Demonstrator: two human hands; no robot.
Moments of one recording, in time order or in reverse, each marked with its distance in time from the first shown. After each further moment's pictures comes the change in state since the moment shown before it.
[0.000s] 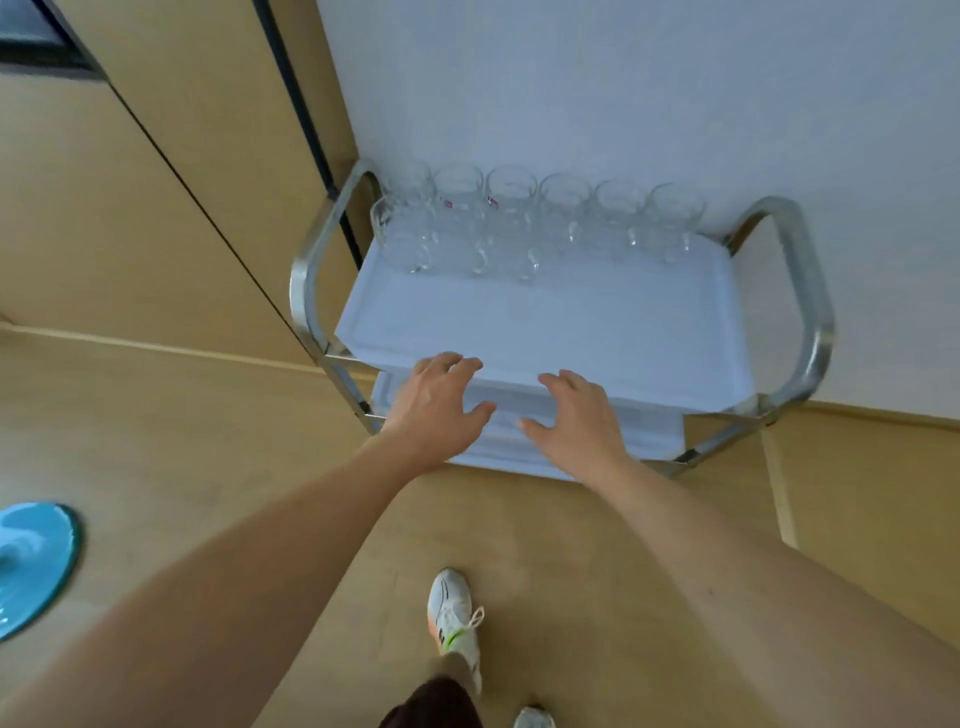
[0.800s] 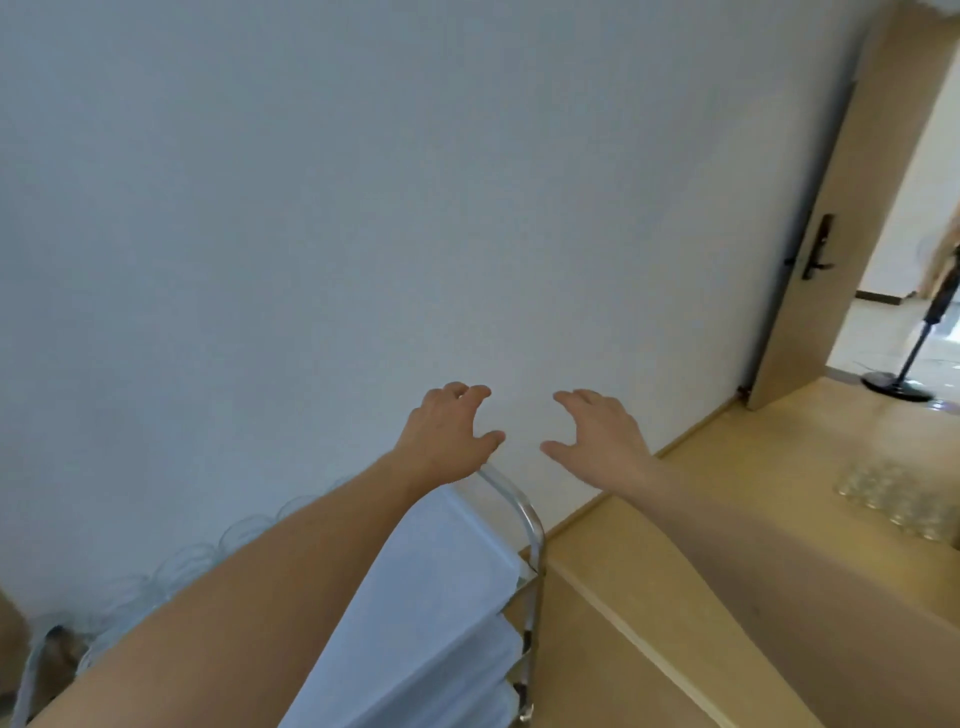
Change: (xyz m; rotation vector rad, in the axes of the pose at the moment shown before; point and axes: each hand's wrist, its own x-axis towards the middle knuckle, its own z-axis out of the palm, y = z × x) left_hand 0.095 0.294 -0.171 0.028 0.011 0.910; right_hand -0.137 0.029 -0.299 -0.142 0.687 0.524
